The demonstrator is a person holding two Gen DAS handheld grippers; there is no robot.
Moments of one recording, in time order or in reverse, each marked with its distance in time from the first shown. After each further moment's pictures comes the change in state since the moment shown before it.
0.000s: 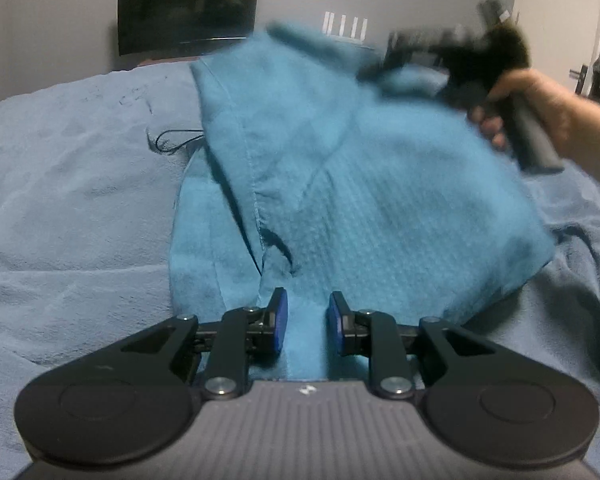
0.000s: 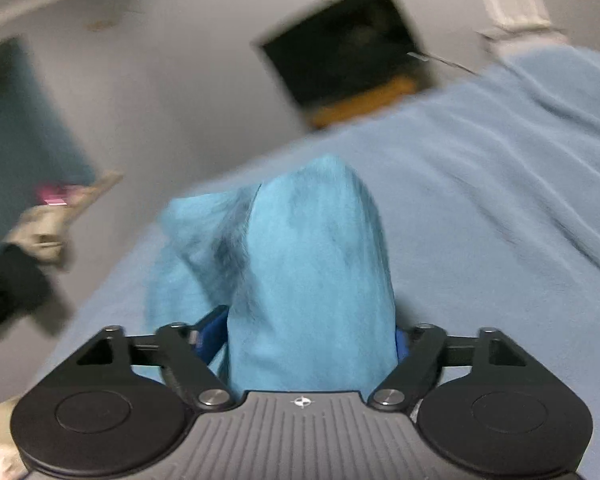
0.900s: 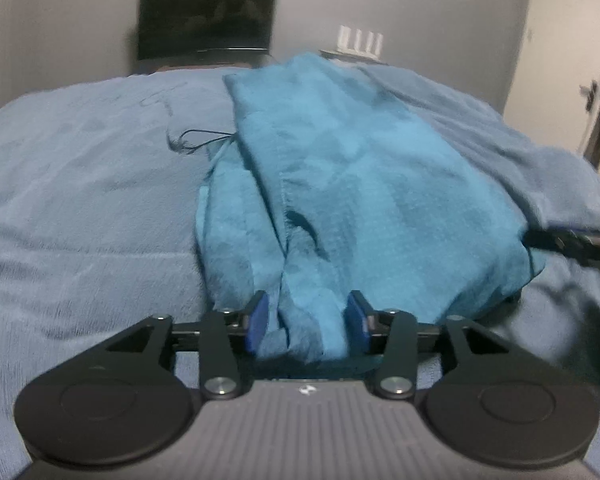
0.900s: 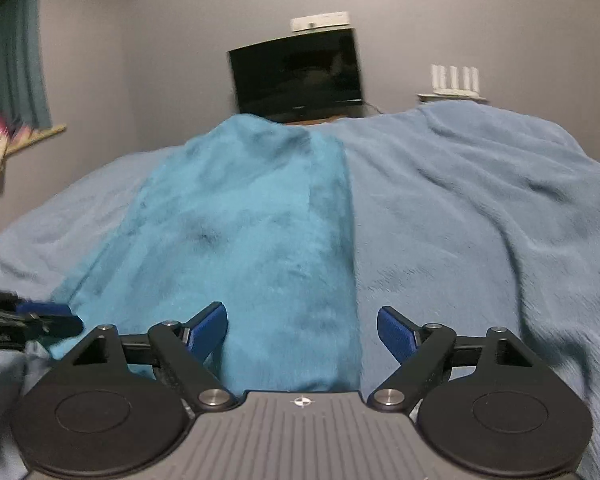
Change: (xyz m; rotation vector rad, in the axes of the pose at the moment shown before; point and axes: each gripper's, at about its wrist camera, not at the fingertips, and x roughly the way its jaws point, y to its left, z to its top) left arm -0.021 0.010 -0.017 -0.070 -0.045 0.038; right arm -0.160 0.029 -0.207 -0.208 -0.163 -0.280
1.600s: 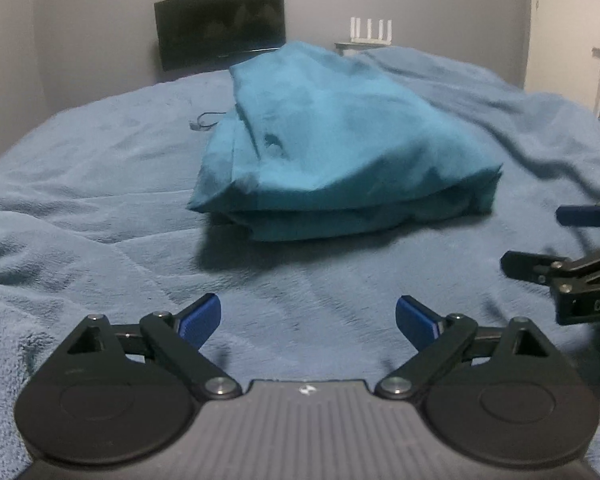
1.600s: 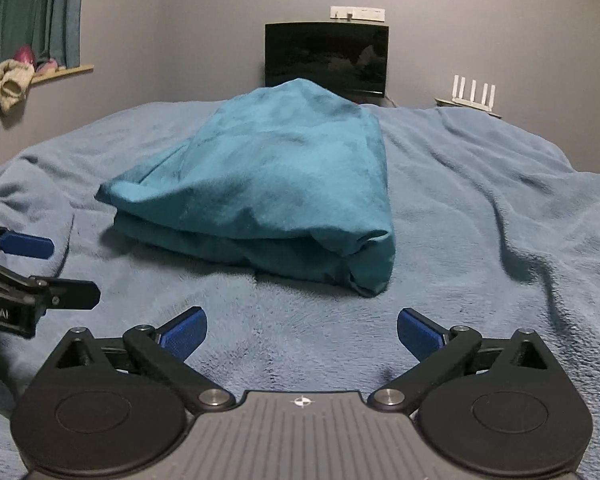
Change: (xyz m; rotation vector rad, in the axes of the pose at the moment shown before) left arm -0.062 -0.069 -0.083 0.116 0.013 0.175; right arm -0.091 0.066 -0.086 -0.204 0.058 -0.036
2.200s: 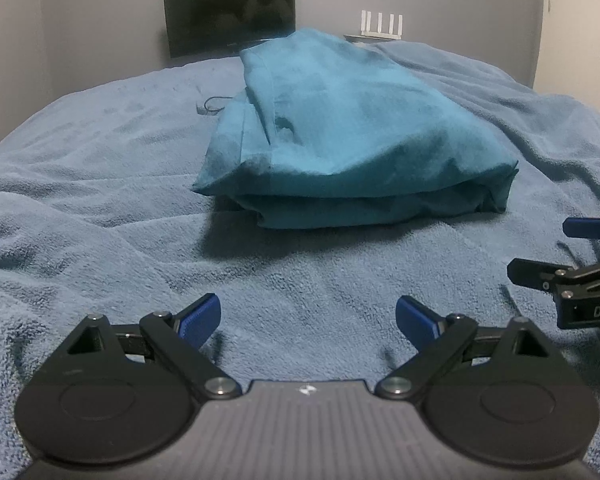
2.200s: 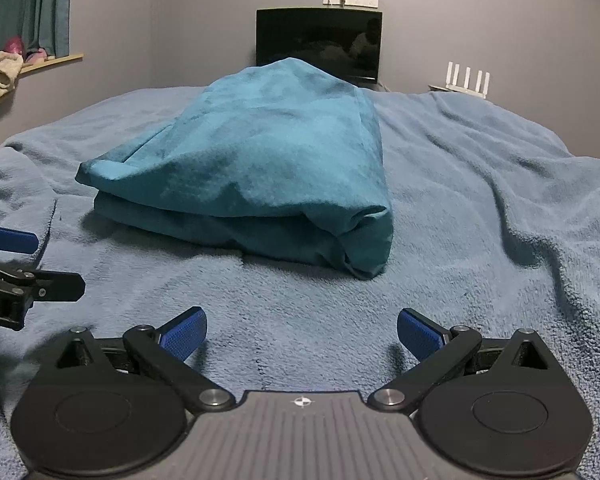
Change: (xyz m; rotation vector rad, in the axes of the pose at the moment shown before) left arm 0.013 0.009 0.000 -0.039 0.027 -0.012; right arm 0.025 -0.007 -0.003 0.013 0.042 -0.020
